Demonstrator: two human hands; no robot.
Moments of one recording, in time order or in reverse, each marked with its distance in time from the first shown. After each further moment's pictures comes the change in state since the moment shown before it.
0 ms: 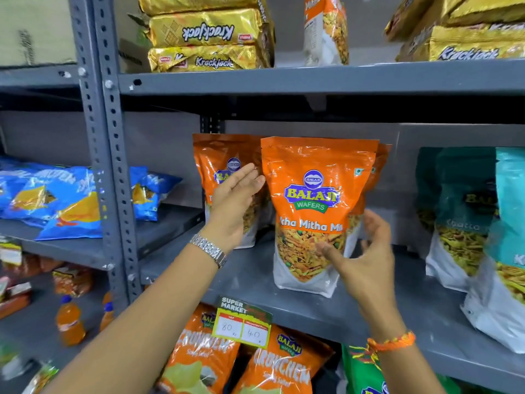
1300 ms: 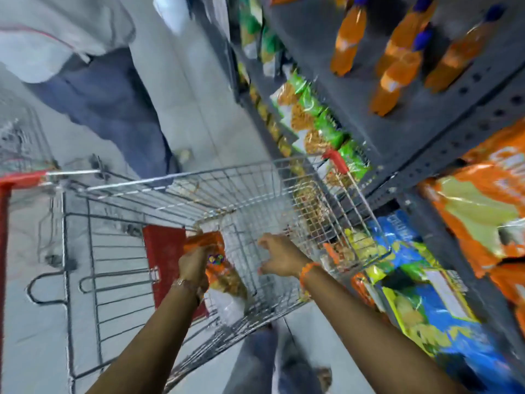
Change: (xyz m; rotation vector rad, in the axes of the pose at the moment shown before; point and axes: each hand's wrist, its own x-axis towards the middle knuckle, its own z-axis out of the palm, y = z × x) left_hand -0.501 -0.164 -0.461 0.234 1.614 -1.022; right_hand -0.522 0.155 0.362 -0.354 -2.128 0.173
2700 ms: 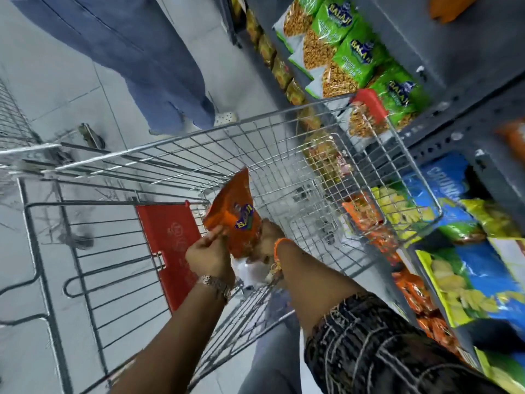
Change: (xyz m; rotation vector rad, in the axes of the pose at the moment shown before) left_hand 0.026 -0.039 0.029 -0.127 0.302 0.025; right_hand 0.105 0.020 0.105 0.353 -0.046 0.391
